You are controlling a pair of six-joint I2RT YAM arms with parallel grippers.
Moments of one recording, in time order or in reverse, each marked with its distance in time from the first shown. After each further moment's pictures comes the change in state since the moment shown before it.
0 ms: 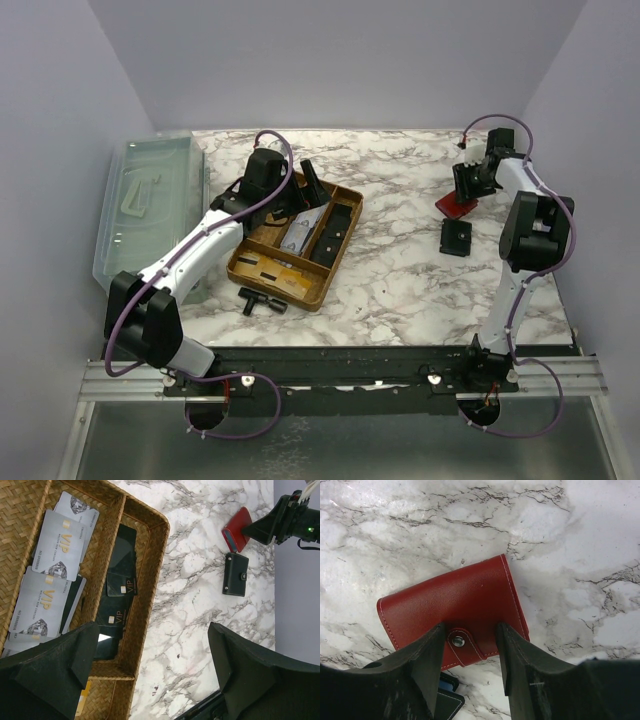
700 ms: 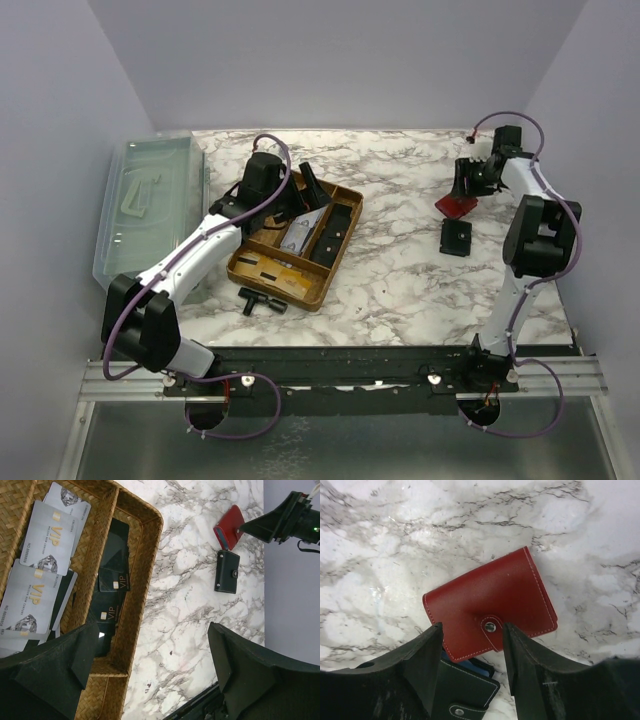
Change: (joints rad) left arm 0.000 -0.024 -0.043 0.042 0.027 -0.039; right arm -0.008 -0.069 -0.040 0.000 -0.087 0.145
